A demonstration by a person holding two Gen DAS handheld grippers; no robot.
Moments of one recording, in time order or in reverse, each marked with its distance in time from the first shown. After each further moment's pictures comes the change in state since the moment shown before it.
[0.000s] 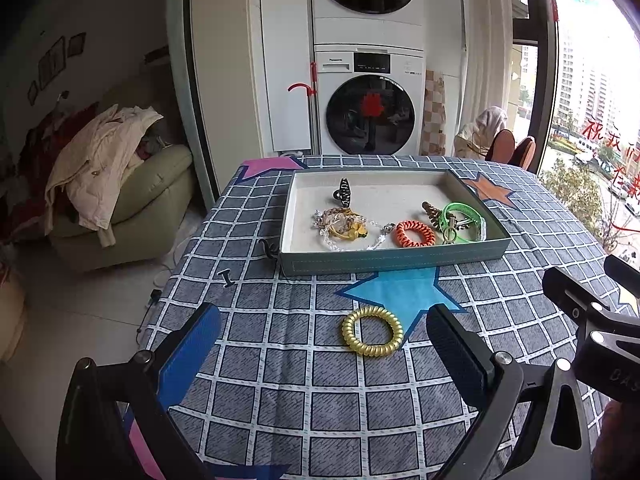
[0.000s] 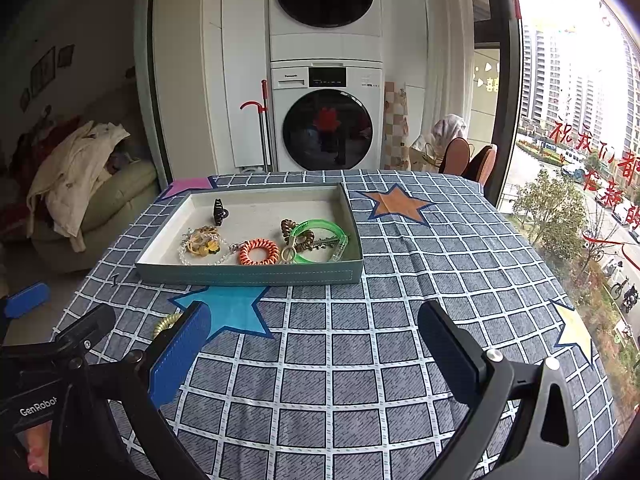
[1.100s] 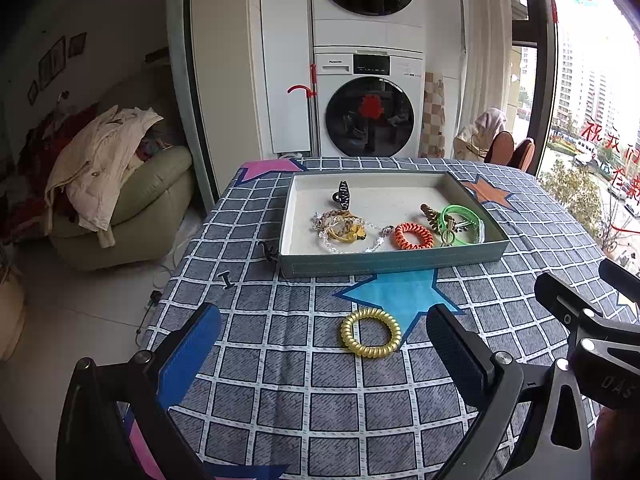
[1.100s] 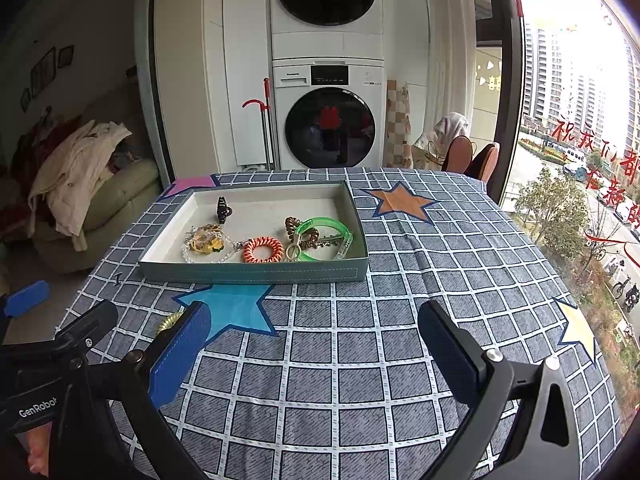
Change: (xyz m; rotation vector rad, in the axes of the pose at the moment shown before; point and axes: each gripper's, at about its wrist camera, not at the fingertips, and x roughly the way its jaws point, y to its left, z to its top) left arm -0.002 -0.001 0.003 0.000 -0.002 -0.004; right arm 0.000 0.001 -0.002 0.001 0.005 0.007
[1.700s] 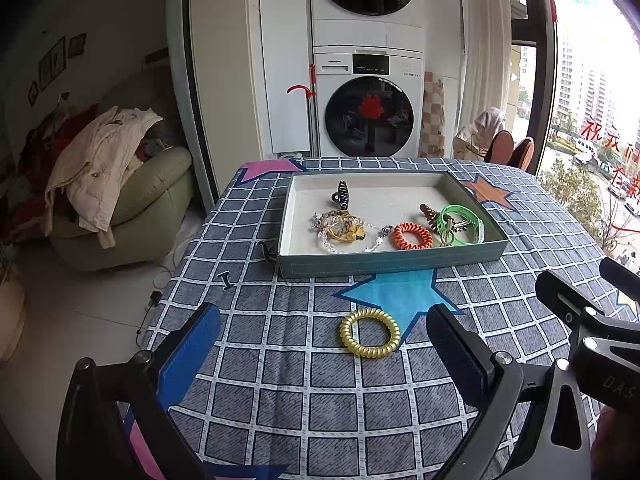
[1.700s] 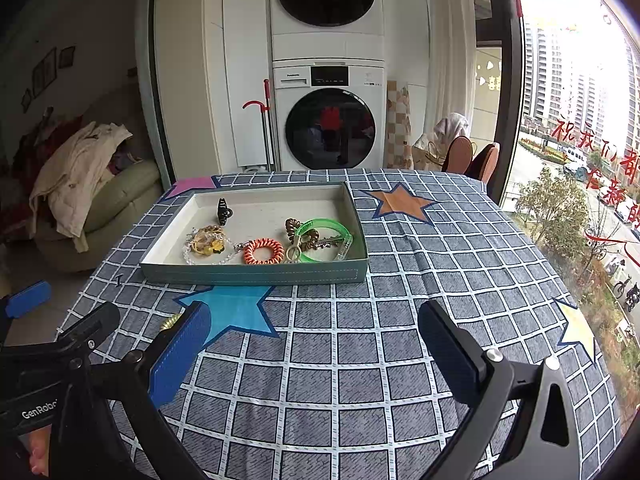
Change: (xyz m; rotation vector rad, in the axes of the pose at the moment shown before) left arm 0.000 0.001 0.001 0.003 0.001 0.001; right arm -0.001 0.001 0.002 0.002 0.000 0.004
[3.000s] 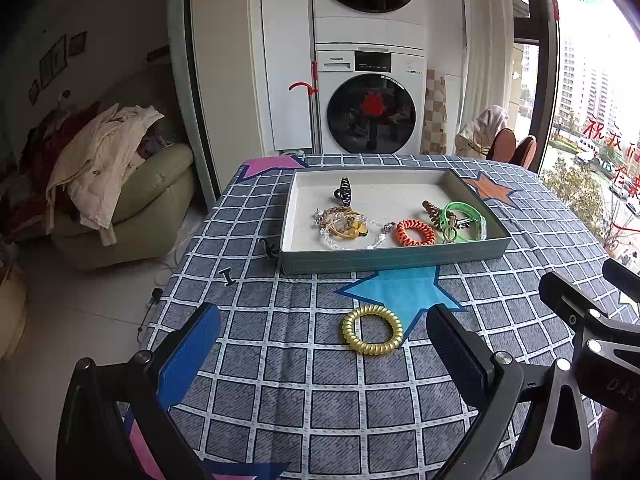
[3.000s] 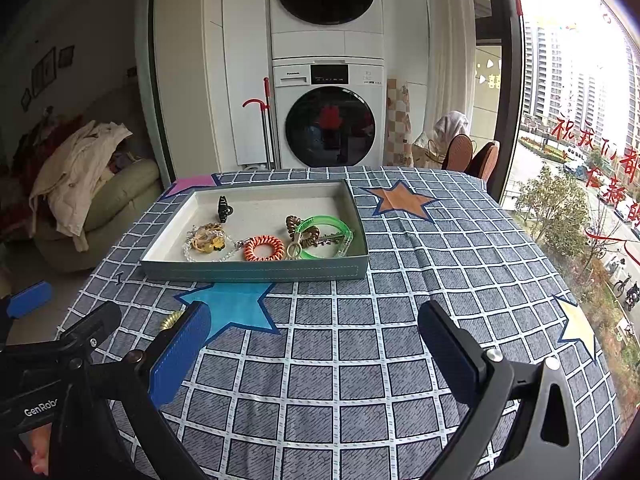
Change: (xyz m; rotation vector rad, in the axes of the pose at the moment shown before) left arm 0.002 0.000 -0.002 -0.001 0.009 0.007; right arm 0.000 -0.002 -0.003 0.001 0.004 0.002
